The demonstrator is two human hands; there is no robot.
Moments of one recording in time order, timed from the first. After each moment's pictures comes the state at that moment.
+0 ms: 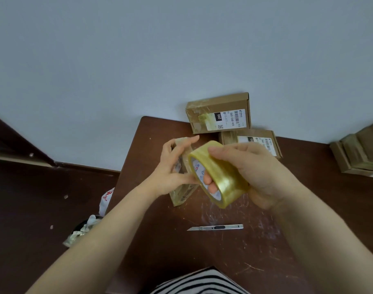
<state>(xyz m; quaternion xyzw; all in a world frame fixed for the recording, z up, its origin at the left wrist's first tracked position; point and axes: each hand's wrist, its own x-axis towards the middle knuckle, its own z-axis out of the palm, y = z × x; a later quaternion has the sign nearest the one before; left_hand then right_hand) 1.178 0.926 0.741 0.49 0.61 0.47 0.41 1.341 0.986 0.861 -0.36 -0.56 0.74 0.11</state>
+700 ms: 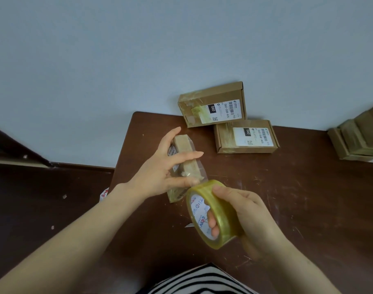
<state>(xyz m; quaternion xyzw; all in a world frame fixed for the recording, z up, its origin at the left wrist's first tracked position) 1.162 0.928 0.728 0.66 0.62 0.33 0.28 1.374 0.944 0.803 -0.45 -0.43 0.77 0.15</state>
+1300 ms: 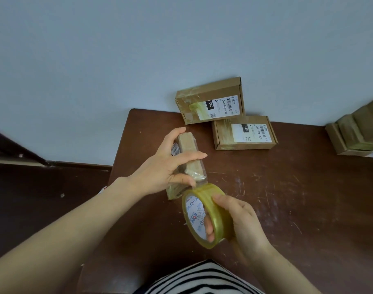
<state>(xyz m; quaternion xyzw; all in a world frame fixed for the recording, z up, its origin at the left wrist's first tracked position) 1.160 0.938 0.724 0.72 0.59 0.27 0.25 1.380 0.931 0.771 -0.42 -0.43 0.78 0.19</state>
